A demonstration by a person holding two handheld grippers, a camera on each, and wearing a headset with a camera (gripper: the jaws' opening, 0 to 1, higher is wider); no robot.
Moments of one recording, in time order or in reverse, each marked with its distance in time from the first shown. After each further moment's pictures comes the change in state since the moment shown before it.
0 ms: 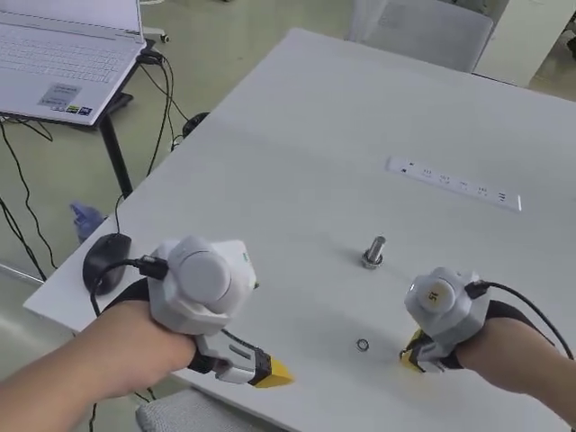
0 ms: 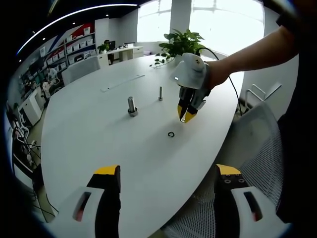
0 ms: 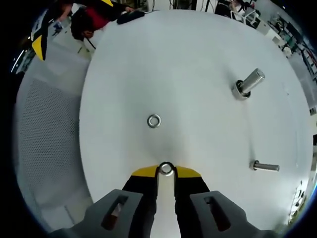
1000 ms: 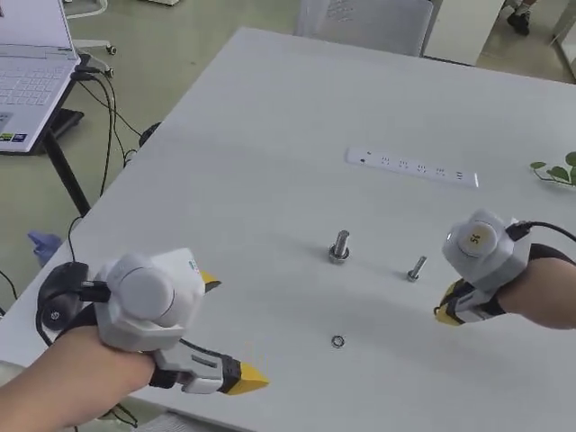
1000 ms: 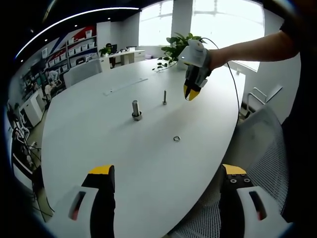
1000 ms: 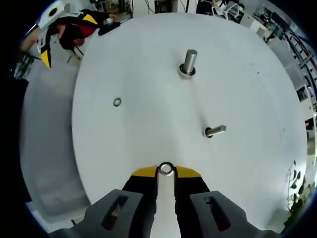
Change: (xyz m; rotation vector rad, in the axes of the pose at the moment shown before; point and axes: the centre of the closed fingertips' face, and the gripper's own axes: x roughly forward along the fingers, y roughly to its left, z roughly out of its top) left arm 0.005 0.014 0.006 0.003 -0.034 0.006; right arm -0.053 -0.066 -0.041 0.086 -0.010 -0.057
